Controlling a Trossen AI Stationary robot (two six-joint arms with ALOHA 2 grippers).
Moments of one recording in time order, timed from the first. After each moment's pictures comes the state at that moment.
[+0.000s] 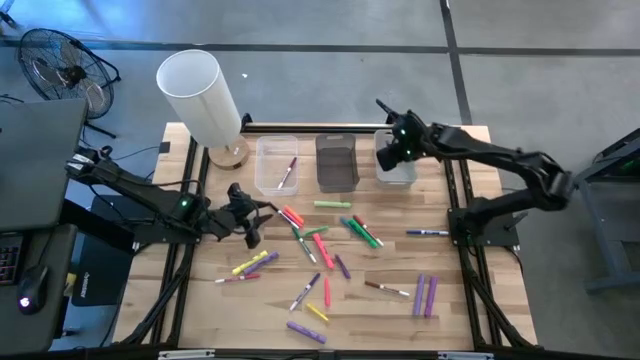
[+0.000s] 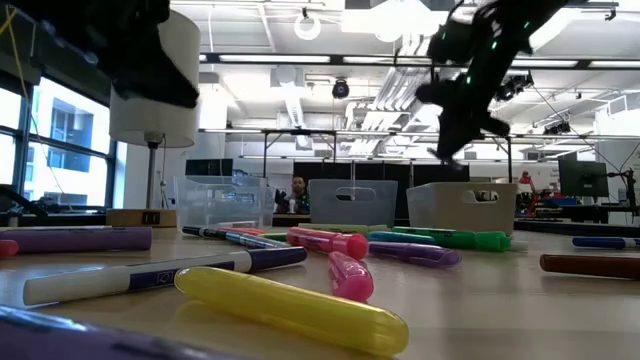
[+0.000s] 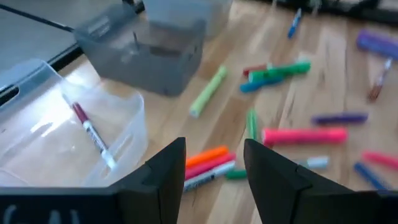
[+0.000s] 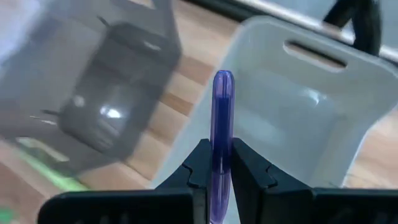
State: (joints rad) left arm -0.39 0.92 0.56 -0.24 -0.70 -0.50; right arm -0.62 1.31 0.93 -0.60 0.08 0.46
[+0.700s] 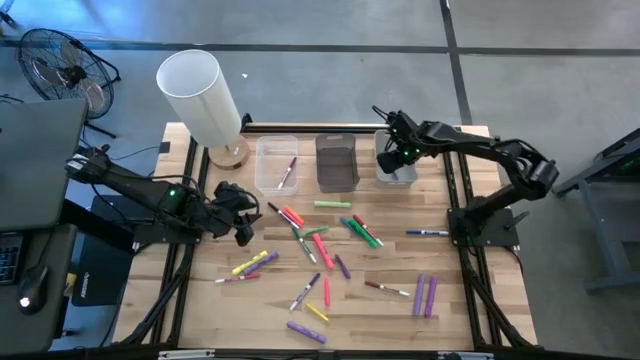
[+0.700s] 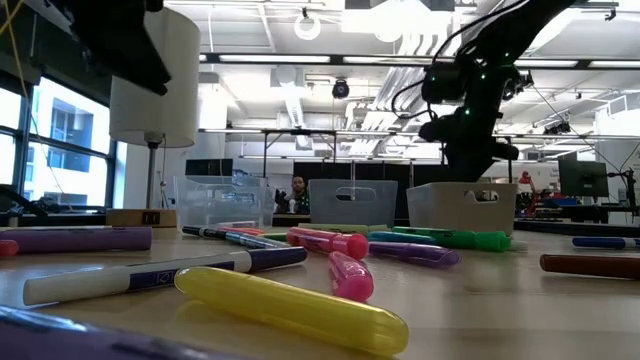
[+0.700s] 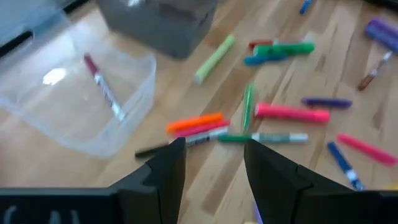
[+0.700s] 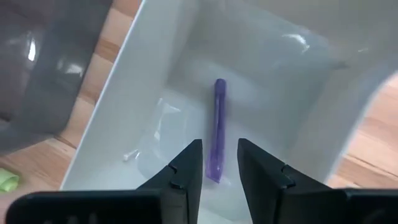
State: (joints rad) left arm -0.39 0.92 0.79 -0.75 -0.58 -0.79; right arm -0.72 1.46 0.93 -0.69 0.04 0.43
